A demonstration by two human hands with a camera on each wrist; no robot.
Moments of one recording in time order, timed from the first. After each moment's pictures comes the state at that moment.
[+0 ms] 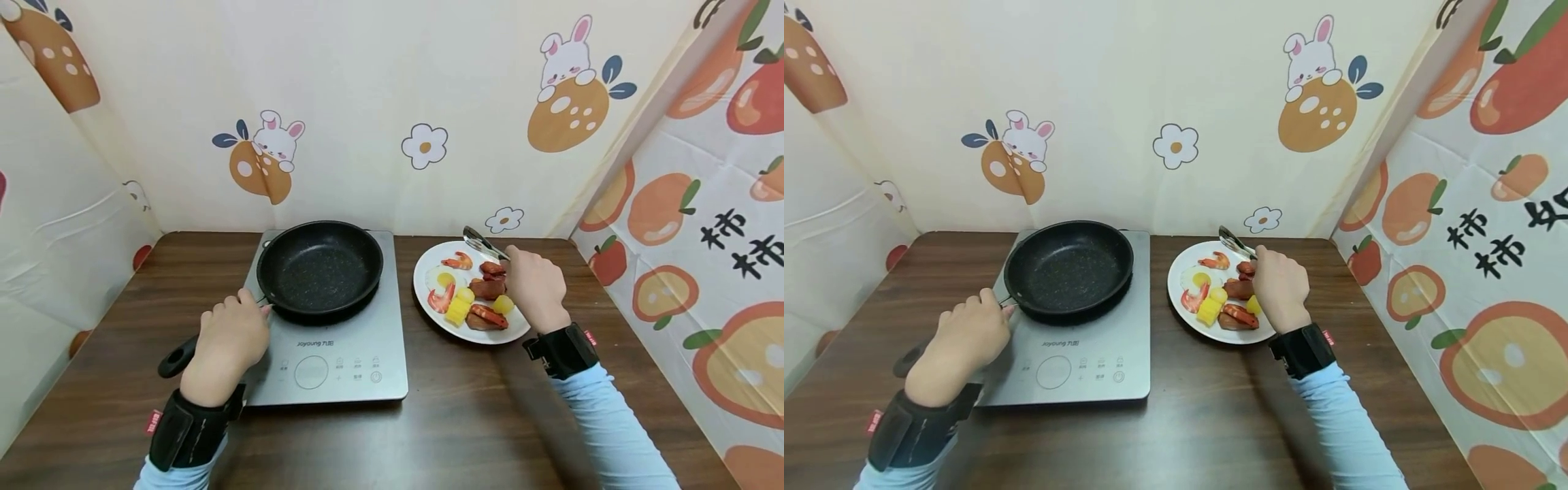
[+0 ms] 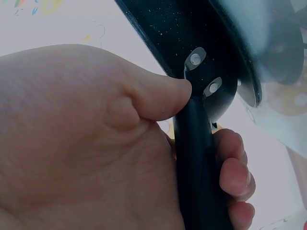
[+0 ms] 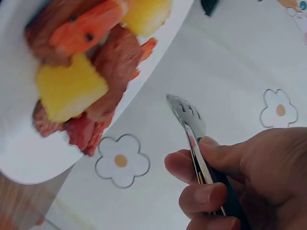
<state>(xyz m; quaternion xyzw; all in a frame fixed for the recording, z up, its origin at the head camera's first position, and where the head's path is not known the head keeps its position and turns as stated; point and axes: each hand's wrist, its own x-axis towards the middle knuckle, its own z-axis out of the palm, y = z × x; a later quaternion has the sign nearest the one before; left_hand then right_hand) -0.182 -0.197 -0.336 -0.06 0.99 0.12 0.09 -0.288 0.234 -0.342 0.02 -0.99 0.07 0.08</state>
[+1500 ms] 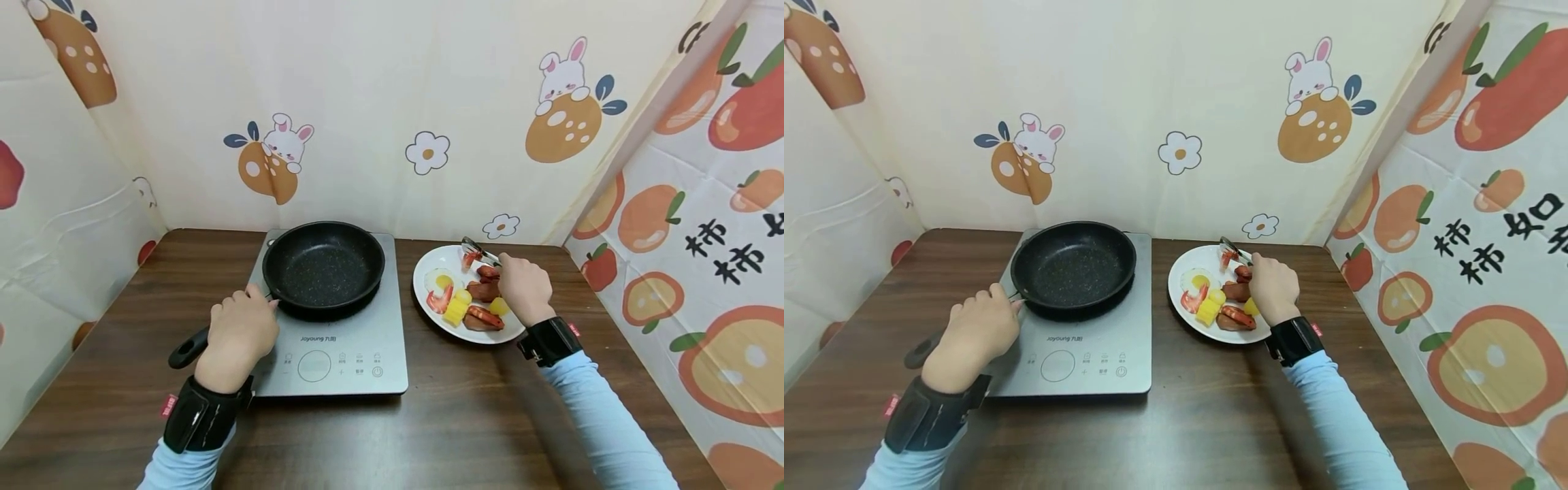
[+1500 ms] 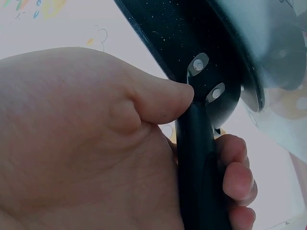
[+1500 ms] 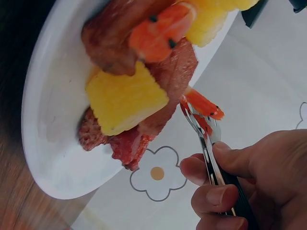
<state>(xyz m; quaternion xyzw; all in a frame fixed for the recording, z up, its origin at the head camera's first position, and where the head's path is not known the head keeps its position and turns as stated) -0.177 -0.194 -0.334 -0.06 0.99 0.12 0.08 -0.304 0.238 -0.362 0.03 -1.00 0.05 0.06</state>
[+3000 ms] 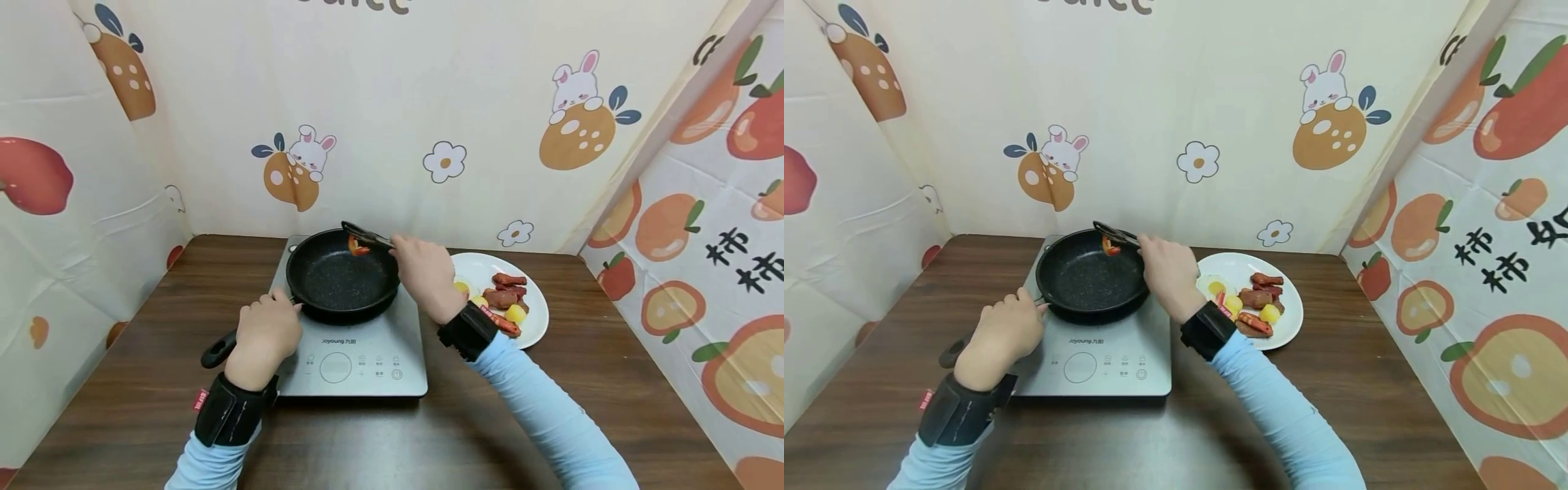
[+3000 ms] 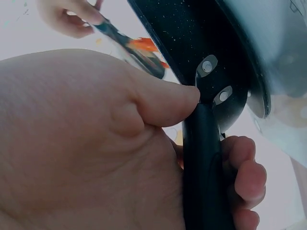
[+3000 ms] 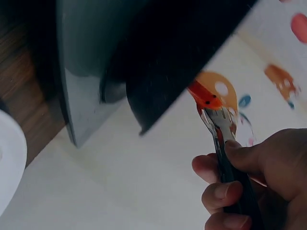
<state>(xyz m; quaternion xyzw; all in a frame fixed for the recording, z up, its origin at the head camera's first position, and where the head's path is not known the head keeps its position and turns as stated) -0.168 -0.189 -0.329 -0.05 0.99 0.12 0.06 -0.280 0.040 -0.319 0.22 -0.95 0.06 0.19</state>
